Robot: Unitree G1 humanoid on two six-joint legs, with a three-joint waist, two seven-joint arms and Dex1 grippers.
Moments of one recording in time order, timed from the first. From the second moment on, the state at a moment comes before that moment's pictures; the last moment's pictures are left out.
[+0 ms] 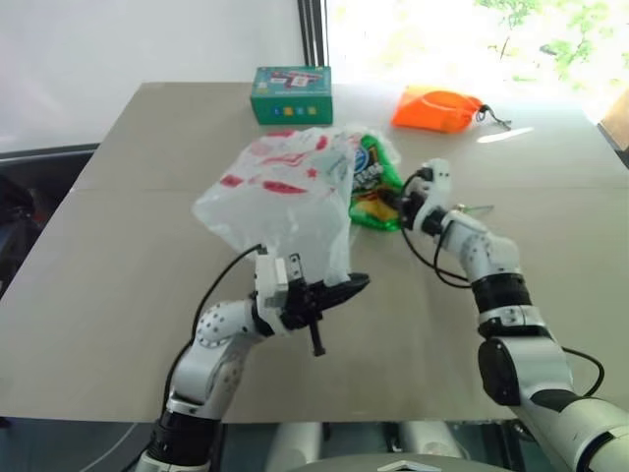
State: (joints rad) left arm -0.05 0.37 -0.12 -0.22 -0.53 0.02 -1.07; right arm -0.80 -0.14 -0.22 0.57 0.43 0.45 0.46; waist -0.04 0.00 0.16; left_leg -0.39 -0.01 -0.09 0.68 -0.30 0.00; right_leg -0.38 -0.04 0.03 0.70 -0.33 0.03
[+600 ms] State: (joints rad) left arm -0.15 0.31 -0.11 -0.13 -0.51 -0.02 -1.06; right arm -0.61 -0.13 -0.04 0.14 0.70 1.01 0.55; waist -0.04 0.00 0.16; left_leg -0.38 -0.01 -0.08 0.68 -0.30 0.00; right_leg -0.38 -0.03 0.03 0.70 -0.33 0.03
